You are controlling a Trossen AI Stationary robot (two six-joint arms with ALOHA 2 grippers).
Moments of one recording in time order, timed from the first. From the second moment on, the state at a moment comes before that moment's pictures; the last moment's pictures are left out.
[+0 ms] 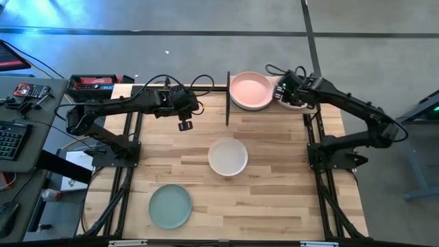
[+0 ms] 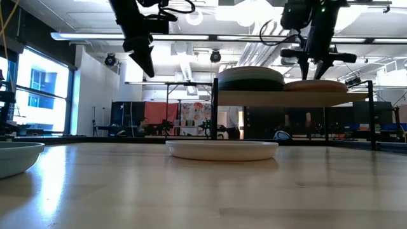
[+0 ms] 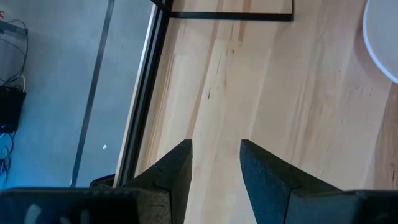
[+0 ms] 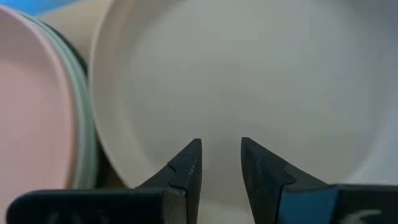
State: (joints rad) left arm 0.29 1.41 1.22 -0.86 -0.40 0.24; right arm -0.66 1.23 1.11 -1.06 0.33 1.10
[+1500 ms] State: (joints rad) left arm 0.28 1.41 1.13 -1.11 -0.16 -0.11; right arm 0.00 1.26 1.23 -1.00 0.21 1.47
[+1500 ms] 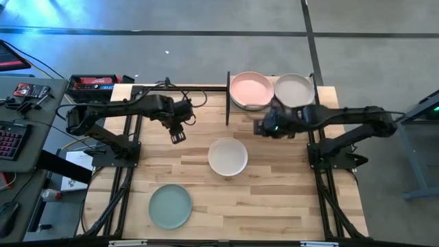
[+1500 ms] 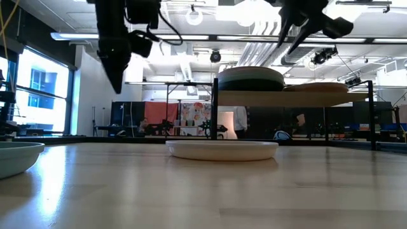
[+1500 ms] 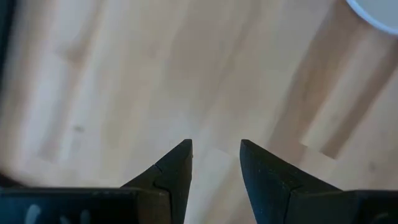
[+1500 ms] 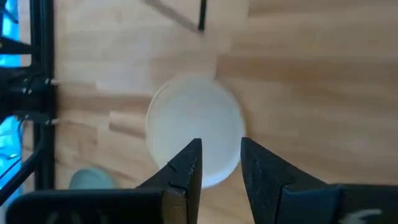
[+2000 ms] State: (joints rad) left arm 0.12 1.41 0.95 -1.10 -0.03 -0.26; right arm 0.21 1.66 1.23 -0.83 0.18 1.68
